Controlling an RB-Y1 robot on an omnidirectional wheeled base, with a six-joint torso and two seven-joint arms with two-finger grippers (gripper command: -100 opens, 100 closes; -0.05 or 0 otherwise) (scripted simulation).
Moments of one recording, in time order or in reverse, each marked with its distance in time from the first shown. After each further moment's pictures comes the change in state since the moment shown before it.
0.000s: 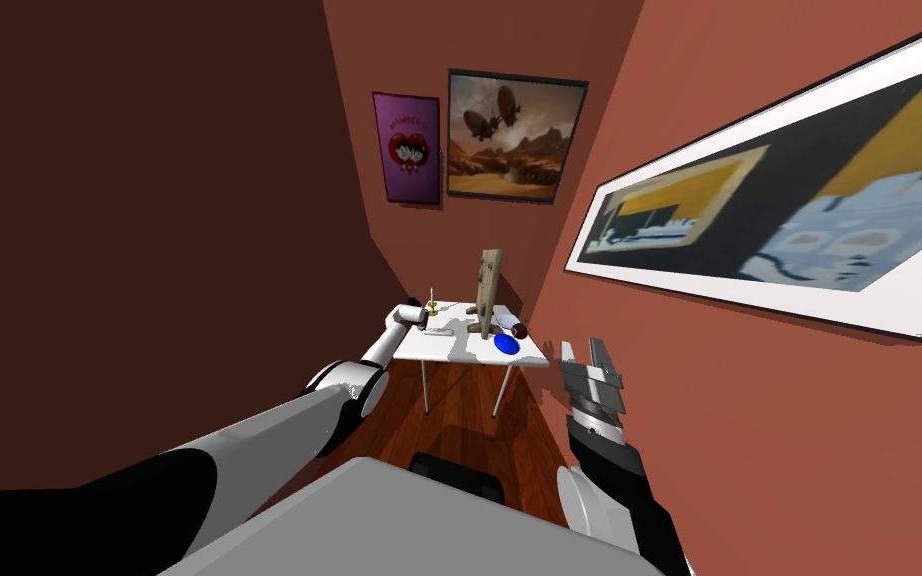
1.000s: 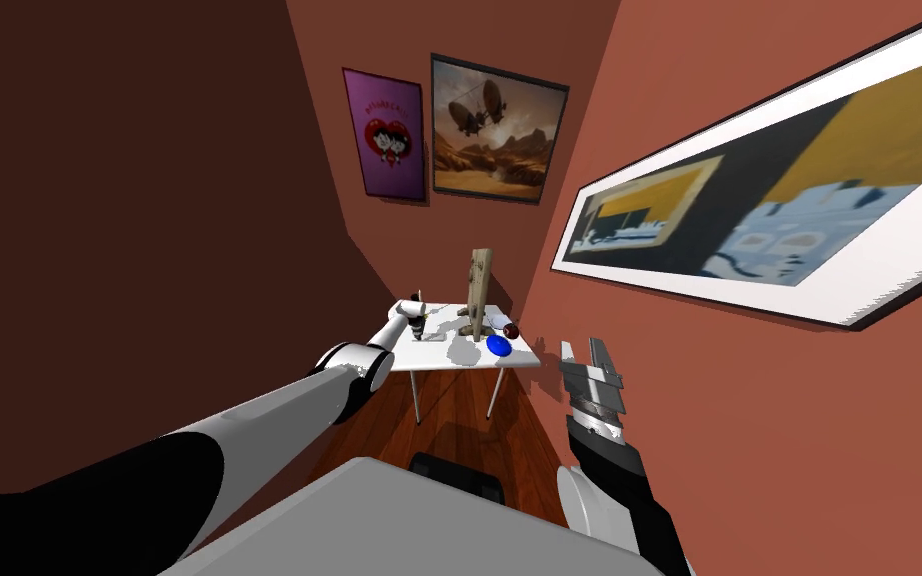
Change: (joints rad) left arm -0.148 0.040 0.021 0.250 0.010 0.258 0.039; right arm 0.000 0.000 0.000 0.000 0.000 0.000 0.000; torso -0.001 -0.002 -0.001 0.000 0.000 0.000
